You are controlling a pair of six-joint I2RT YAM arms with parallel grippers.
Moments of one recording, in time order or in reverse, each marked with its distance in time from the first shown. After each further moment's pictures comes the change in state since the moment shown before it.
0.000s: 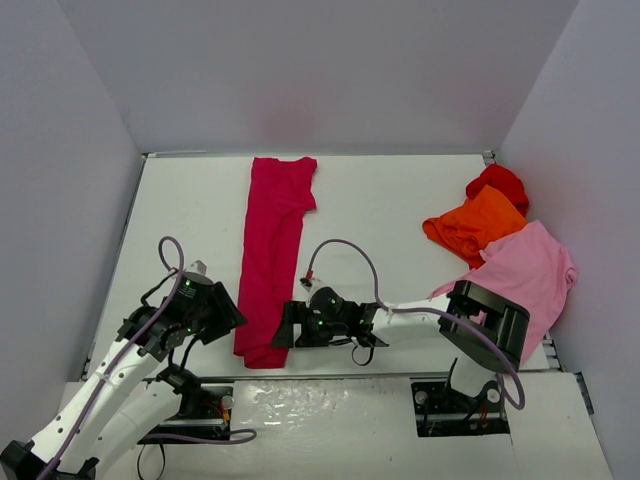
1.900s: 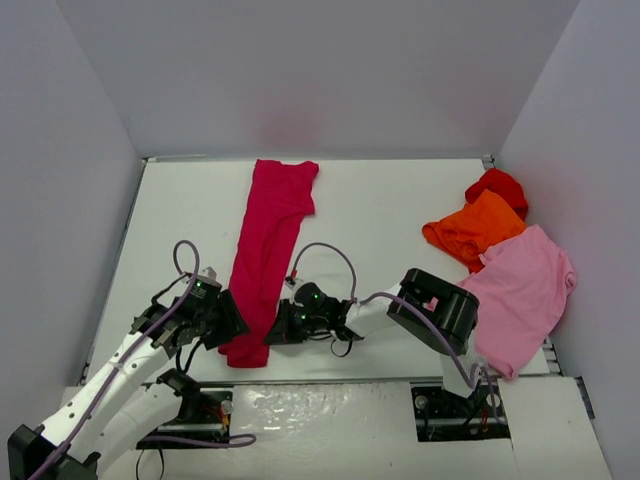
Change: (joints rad) left arm 0.000 0.077 -0.046 0.055 0.026 0.060; right arm -0.055 0.296 0.146 0.187 -0.121 0.051
